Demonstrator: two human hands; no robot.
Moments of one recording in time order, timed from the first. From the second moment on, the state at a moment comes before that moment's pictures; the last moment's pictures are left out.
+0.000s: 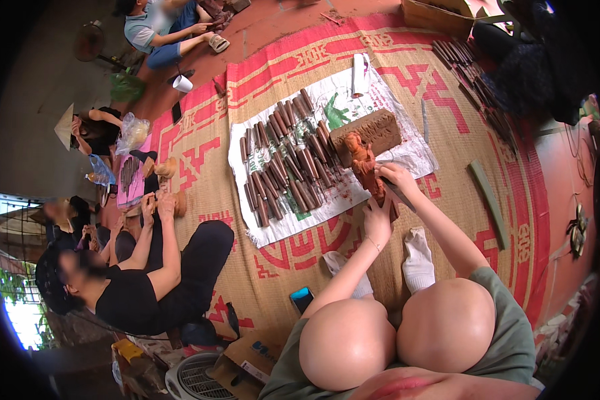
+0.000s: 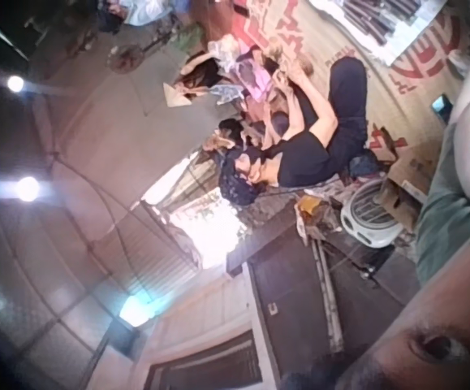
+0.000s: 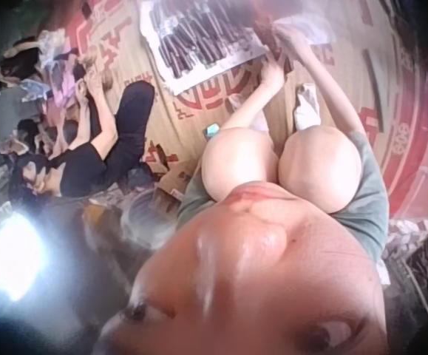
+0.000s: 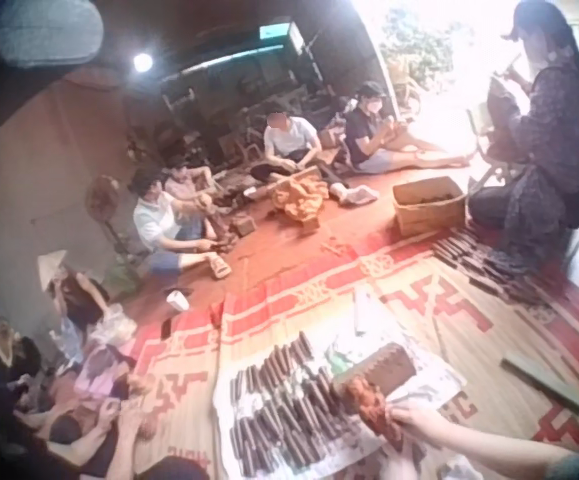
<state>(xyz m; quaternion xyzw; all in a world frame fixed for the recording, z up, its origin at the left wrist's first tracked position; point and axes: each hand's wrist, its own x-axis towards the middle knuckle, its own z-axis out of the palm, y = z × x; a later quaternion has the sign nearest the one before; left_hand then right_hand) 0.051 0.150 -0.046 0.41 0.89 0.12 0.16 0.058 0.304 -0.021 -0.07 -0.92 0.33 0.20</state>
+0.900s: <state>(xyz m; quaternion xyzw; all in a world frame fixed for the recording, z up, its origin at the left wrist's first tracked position) 0.052 0.151 -0.037 0.41 0.89 0.11 0.18 0.058 0.309 -0.037 -0.08 -0.90 0.37 0.21</state>
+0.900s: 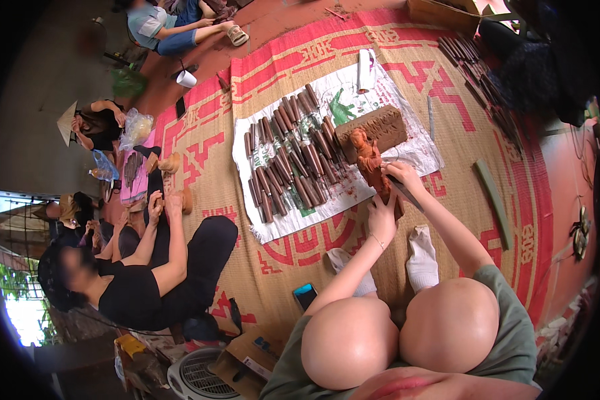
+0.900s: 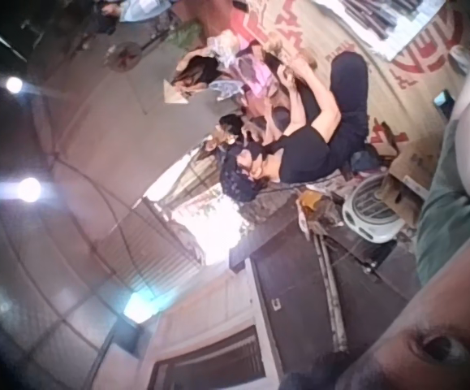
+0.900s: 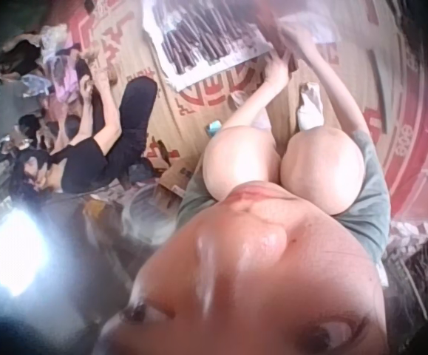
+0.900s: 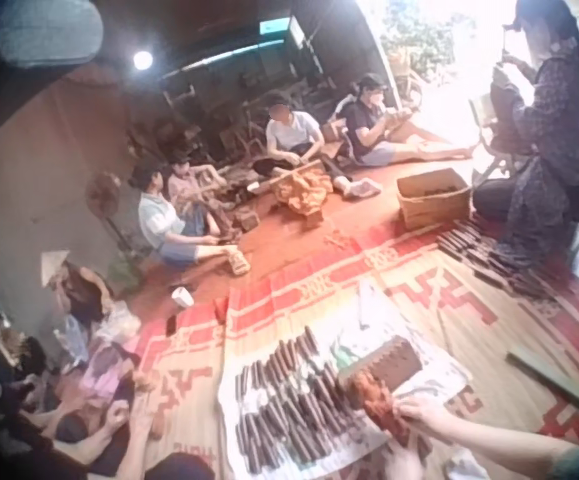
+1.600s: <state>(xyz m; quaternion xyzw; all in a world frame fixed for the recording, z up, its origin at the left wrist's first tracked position) 0.050 0.148 -0.045 0.41 0.89 0.12 0.17 0.062 0.305 -0.032 -0.07 -0.90 0.38 0.19</state>
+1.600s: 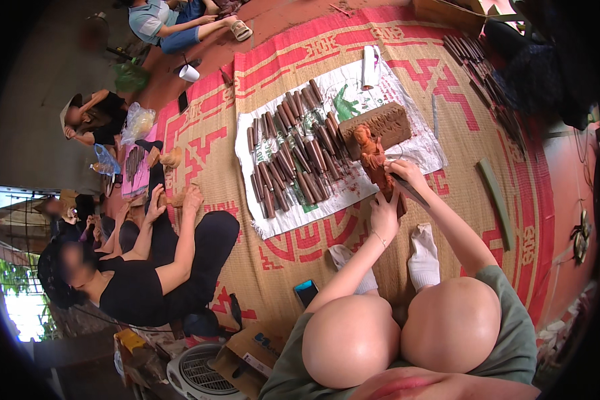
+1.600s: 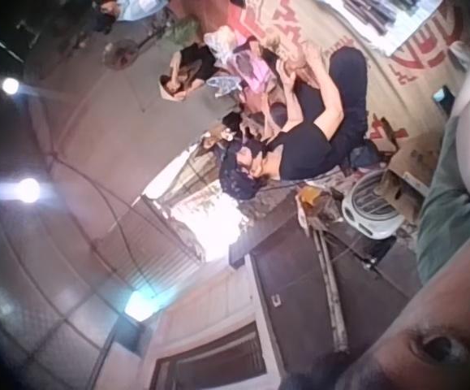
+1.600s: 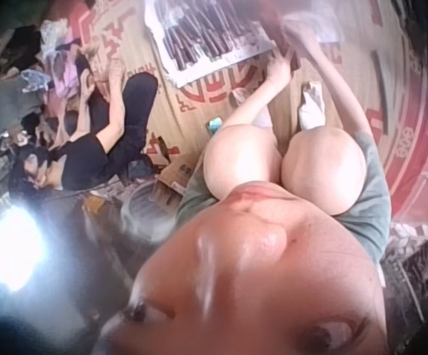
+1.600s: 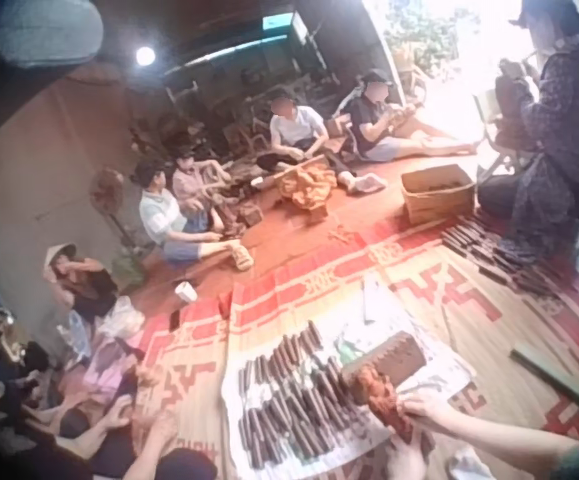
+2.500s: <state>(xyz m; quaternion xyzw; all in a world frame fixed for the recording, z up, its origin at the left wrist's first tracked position) 0.049 0.147 -0.041 0.40 0.89 0.14 0.18 0.044 0.311 -0.006 -0.06 -0.91 0.36 0.18</state>
